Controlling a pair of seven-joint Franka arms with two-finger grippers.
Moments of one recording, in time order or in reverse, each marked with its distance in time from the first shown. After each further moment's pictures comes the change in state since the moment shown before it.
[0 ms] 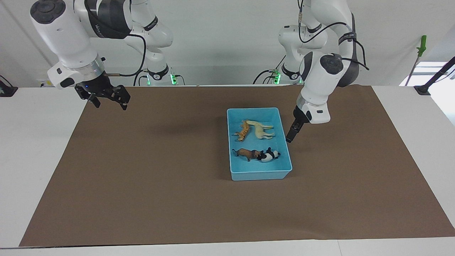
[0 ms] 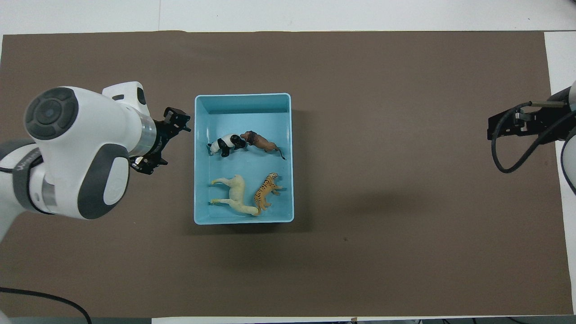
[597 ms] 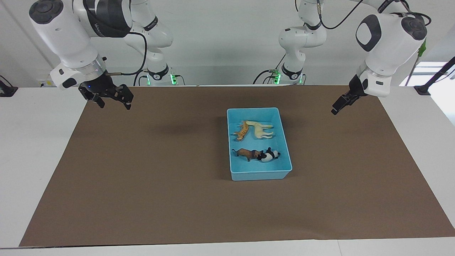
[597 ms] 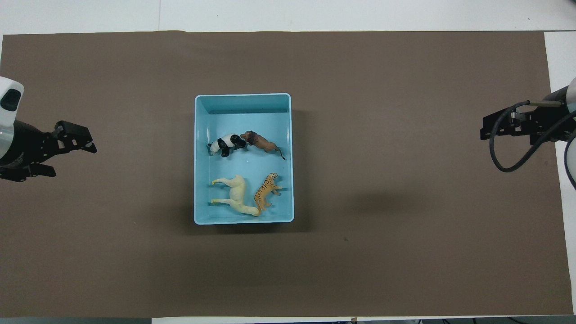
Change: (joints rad) left arm 0.257 -0.124 0.008 0.114 0.046 -0.407 0.769; right arm 0.000 -0.001 0.000 -0.001 0.057 0.000 0.000
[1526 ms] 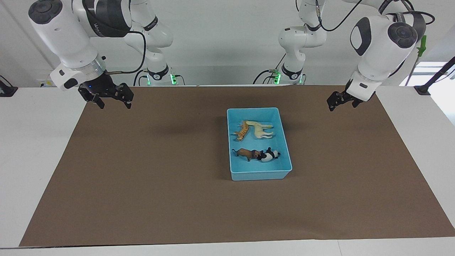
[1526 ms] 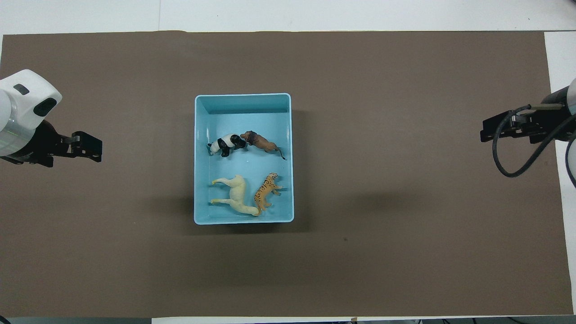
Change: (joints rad) left arm -0.053 0.087 -0.021 0.107 0.088 -0.079 0.211; right arm -0.002 0.000 0.000 -0.002 0.001 -0.001 -0.074
